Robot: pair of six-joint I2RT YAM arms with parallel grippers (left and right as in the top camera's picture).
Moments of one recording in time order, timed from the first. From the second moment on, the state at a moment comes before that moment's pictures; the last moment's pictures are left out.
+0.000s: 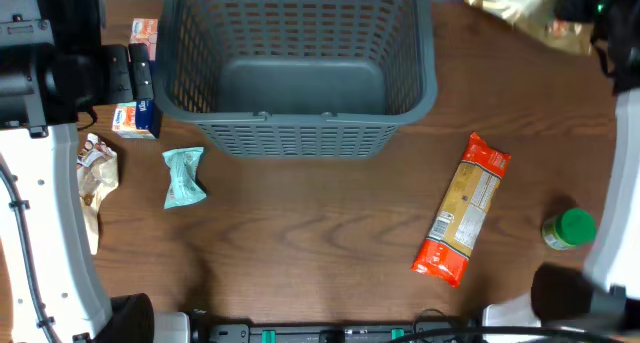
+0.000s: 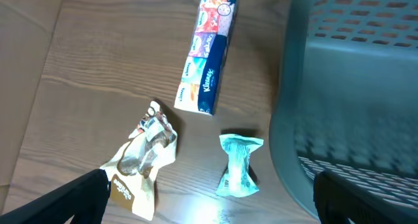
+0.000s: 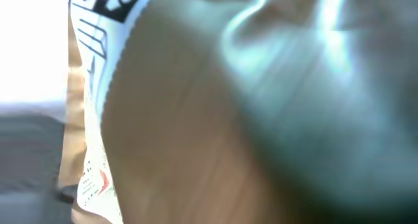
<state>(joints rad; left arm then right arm) 0.10 1.59 2.10 -1.48 -0.11 0.01 -0.15 1.67 2.09 -0.86 -0.10 -0.01</state>
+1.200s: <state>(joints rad) 0.10 1.59 2.10 -1.48 -0.11 0.01 0.43 2.19 2.09 -1.11 -0.11 -0.03</state>
